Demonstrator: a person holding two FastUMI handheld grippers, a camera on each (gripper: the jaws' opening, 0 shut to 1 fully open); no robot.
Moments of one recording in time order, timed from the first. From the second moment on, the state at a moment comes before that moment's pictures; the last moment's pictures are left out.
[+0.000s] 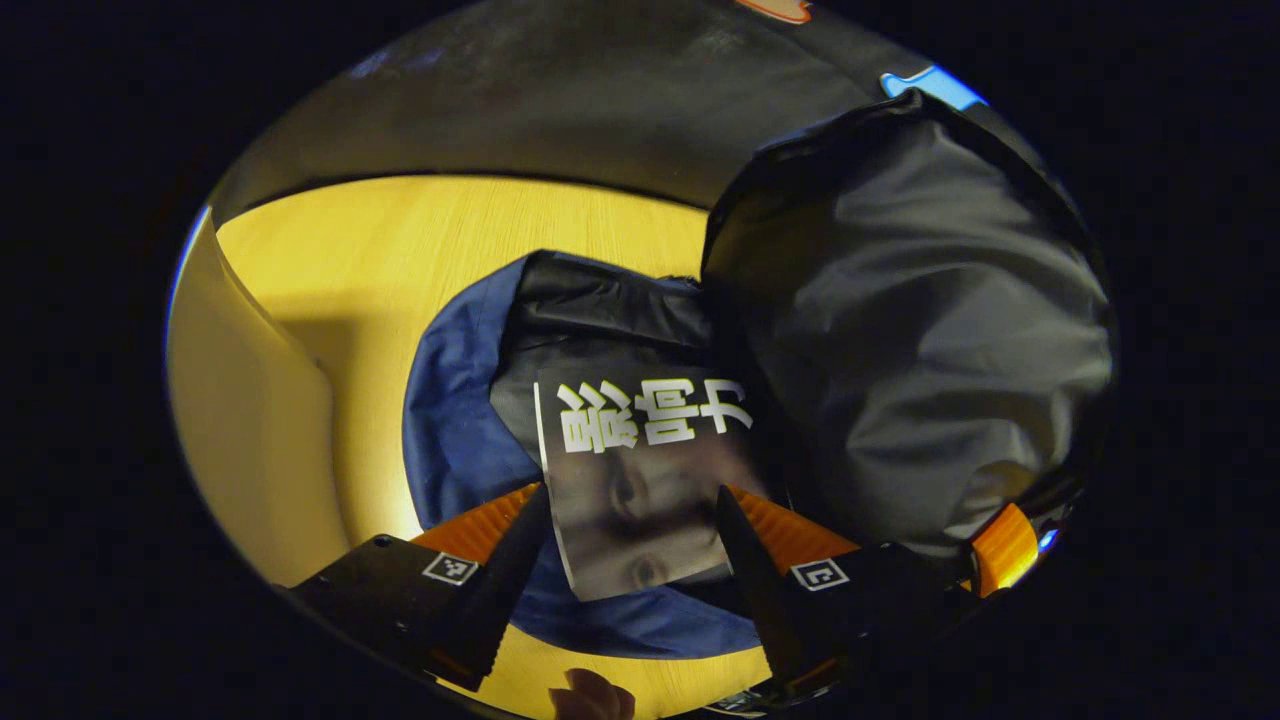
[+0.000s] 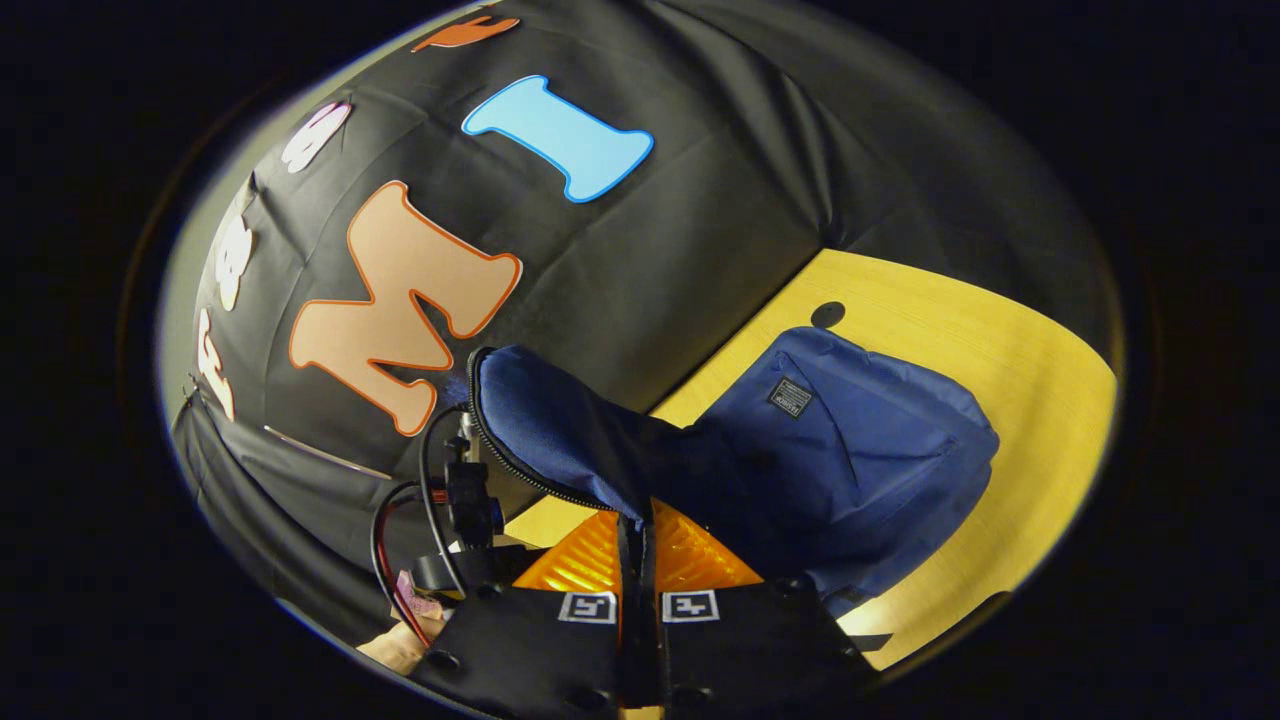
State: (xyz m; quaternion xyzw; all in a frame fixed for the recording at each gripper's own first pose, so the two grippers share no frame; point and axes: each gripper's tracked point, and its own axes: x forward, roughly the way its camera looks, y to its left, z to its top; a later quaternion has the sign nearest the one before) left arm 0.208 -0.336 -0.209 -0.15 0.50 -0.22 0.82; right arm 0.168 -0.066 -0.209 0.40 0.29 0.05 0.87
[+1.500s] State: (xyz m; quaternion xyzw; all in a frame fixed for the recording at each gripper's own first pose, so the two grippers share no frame) left arm 0.224 -0.015 -0.007 -0.03 0.25 -0.07 0.97; right arm 0.168 -0.066 -0.212 0.40 0.30 0.04 0.87
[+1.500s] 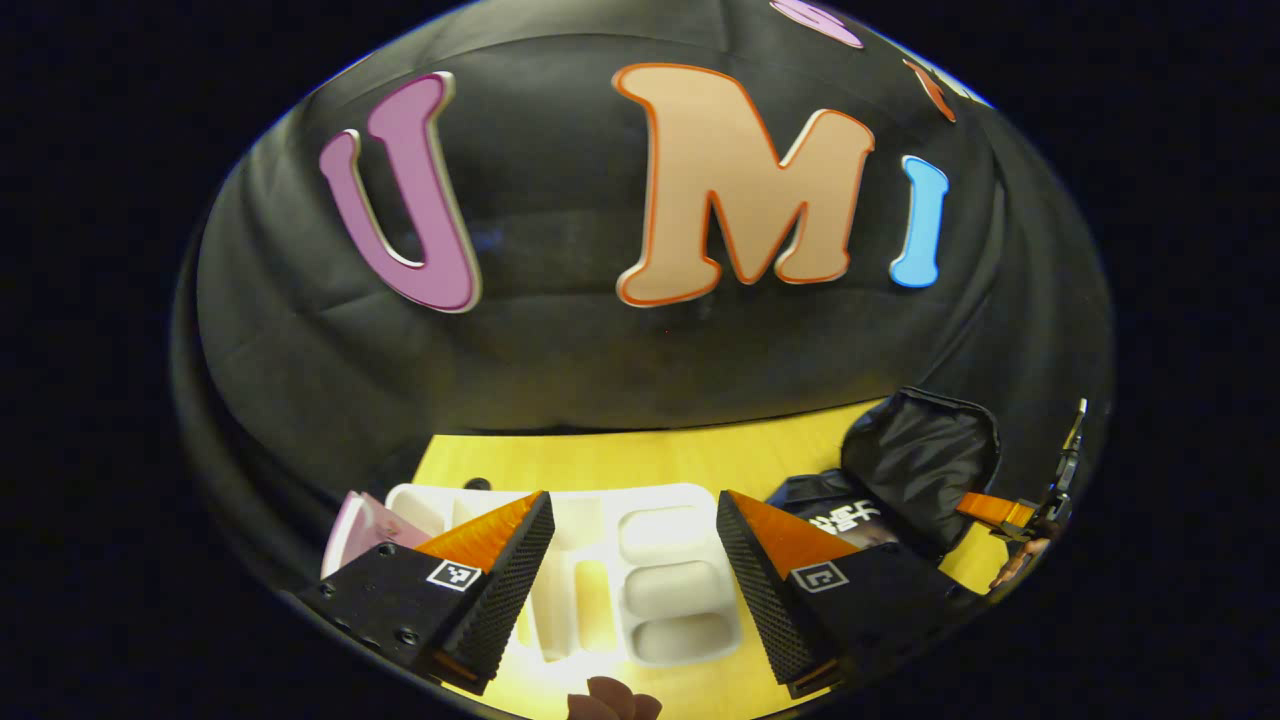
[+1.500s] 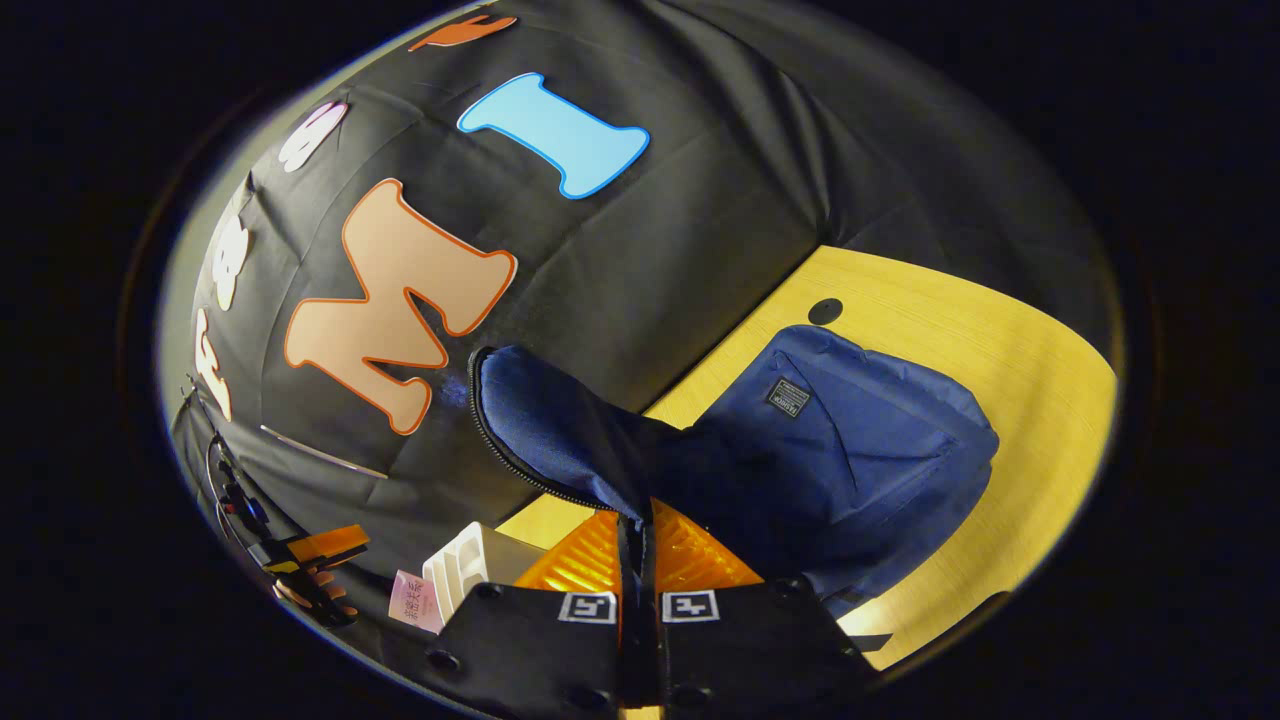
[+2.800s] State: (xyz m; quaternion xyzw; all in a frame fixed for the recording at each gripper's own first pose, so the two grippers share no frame) left arm 0.203 0.218 -0.127 -0.05 0.44 0.03 0.90; right arm 0.173 -0.073 -0.215 0.41 0.29 0.02 0.86
